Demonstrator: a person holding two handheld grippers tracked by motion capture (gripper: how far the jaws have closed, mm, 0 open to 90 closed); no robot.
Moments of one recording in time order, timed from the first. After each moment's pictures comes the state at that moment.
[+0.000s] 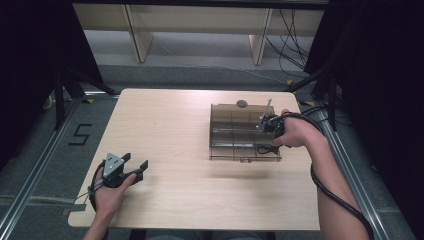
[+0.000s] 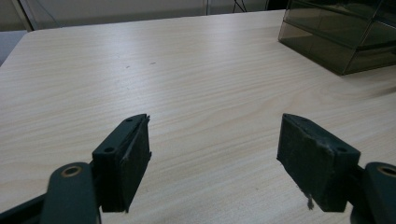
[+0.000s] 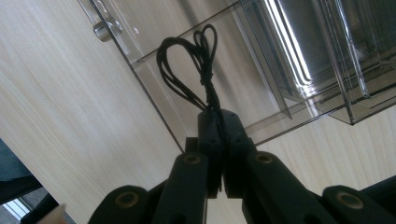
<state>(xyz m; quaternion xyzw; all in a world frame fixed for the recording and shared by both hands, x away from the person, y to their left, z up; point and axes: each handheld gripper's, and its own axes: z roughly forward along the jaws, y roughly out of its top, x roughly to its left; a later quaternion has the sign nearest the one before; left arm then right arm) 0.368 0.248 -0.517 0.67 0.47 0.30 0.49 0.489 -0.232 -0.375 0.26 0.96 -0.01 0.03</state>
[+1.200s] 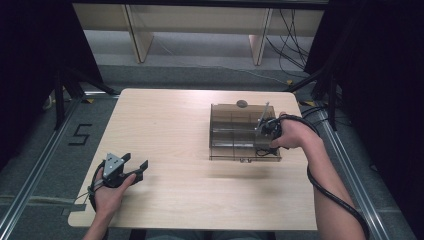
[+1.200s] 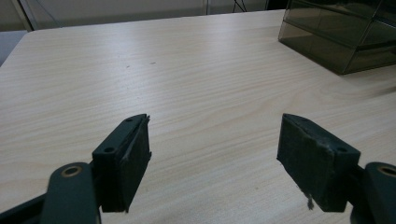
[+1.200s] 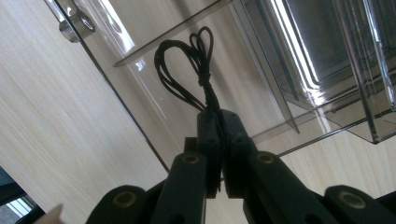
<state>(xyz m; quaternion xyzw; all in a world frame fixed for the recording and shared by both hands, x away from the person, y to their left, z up) 0.368 0.248 -0.518 0.67 0.46 0.30 0.50 0.496 -0.231 -0.393 0.27 0.96 -0.02 0.02</state>
